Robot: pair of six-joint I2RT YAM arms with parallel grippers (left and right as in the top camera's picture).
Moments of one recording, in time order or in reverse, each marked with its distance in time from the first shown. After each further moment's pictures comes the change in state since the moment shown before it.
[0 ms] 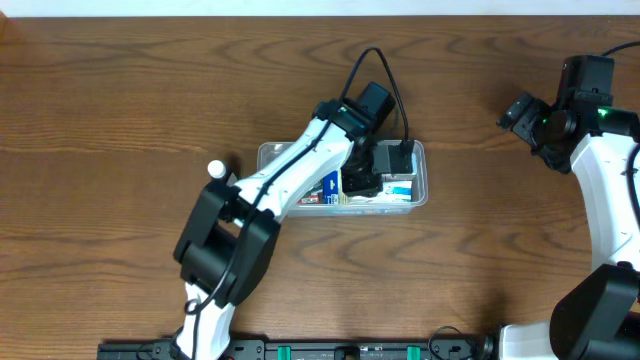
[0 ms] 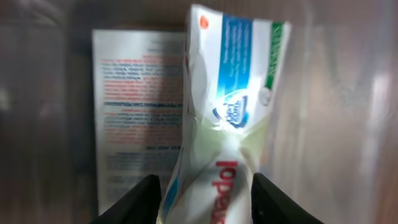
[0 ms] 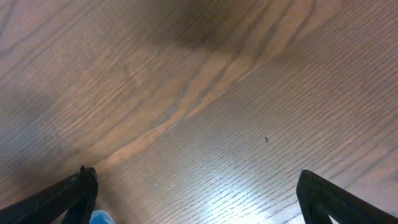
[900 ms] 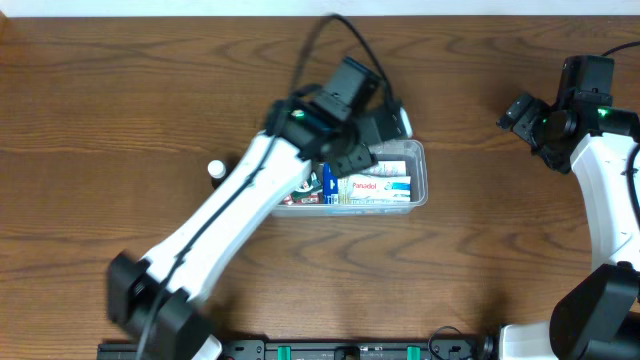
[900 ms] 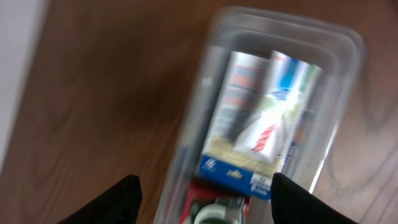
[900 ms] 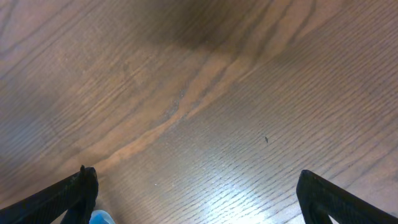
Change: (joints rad) left arm 0.029 -0.376 0.005 0.010 -0.235 -0.276; right arm 0.000 0.000 0.000 0.000 0.000 0.000
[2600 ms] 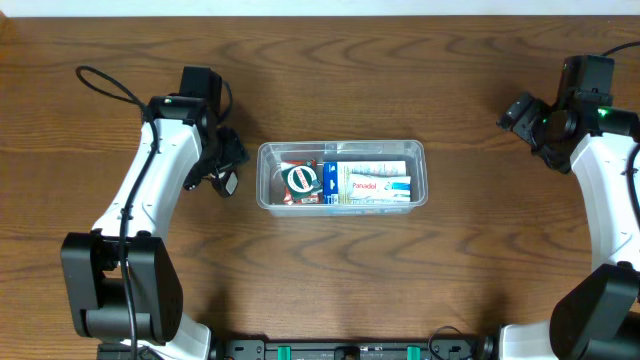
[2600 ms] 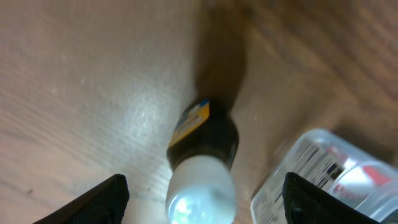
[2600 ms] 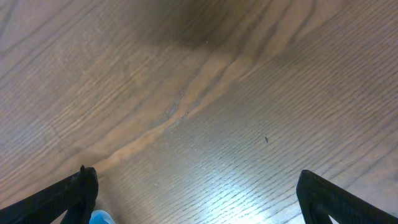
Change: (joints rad) left arm 0.555 0.026 -0.319 -0.074 -0.119 -1.147; right arm 0.000 0.000 0.000 0.000 0.000 0.000
